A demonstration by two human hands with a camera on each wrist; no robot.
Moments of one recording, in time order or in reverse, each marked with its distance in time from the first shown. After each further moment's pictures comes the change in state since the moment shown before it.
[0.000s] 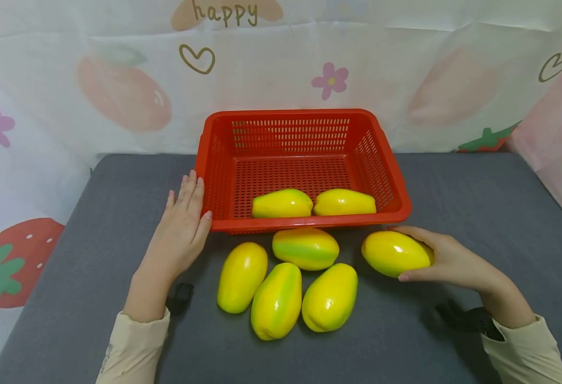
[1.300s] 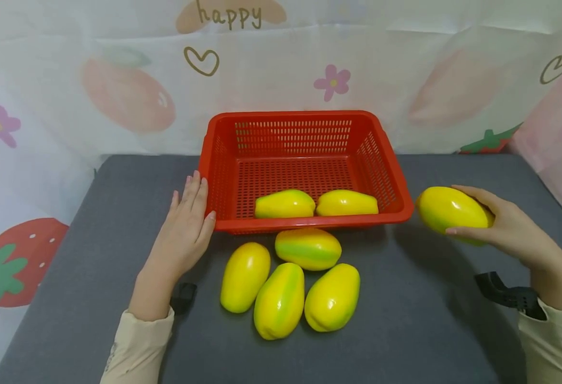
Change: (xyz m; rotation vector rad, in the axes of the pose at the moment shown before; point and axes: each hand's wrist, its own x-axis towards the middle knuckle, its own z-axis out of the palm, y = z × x) left_hand 0.000 0.000 0.000 -0.014 0.005 0.002; right_hand -0.015 0.019 -0.065 -0.092 0.249 0.254
